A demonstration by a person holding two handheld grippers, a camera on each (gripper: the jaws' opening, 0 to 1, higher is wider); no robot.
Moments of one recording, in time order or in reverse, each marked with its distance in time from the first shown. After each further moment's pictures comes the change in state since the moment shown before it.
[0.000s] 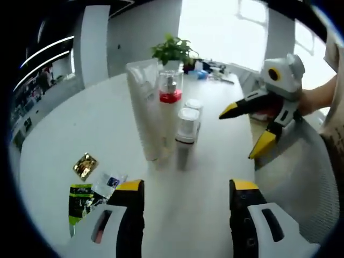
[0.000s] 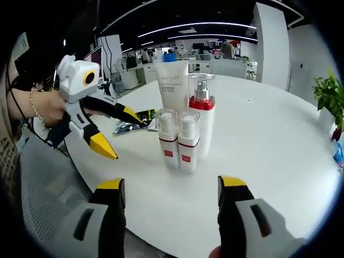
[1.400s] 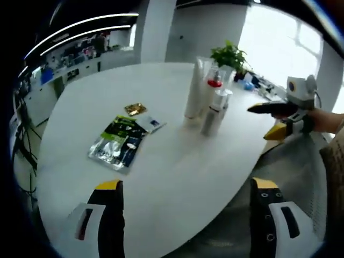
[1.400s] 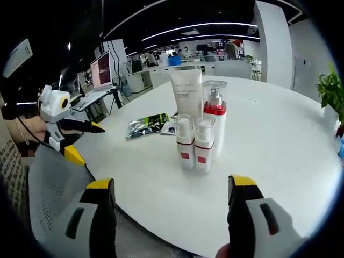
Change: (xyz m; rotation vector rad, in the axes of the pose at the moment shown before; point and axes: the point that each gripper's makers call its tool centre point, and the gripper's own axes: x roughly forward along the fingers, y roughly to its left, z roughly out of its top) left arm -0.098 -0.010 -0.074 -0.366 -0.025 0.312; right arm -0.012 0.025 0.007 0.017 -0.023 0.056
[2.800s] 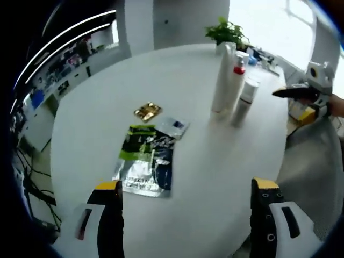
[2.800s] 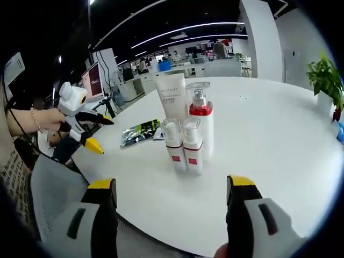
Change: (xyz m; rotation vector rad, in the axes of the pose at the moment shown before) left arm 0.041 0.069 0.037 0.237 0.196 0.032; right arm -0.004 -0.015 0.002 0.105 -0.040 -0.039
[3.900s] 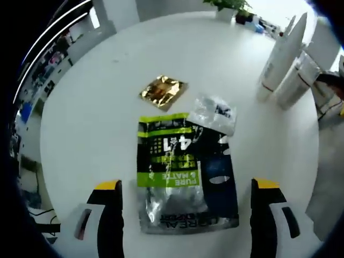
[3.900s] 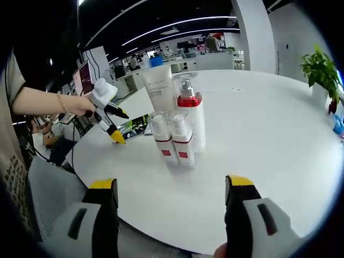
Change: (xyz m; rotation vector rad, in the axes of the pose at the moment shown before) left arm 0.083 0.072 -0.001 0.095 0.239 -0.028; right arm 0.005 -0.012 -0.011 0.030 0.049 -0.045
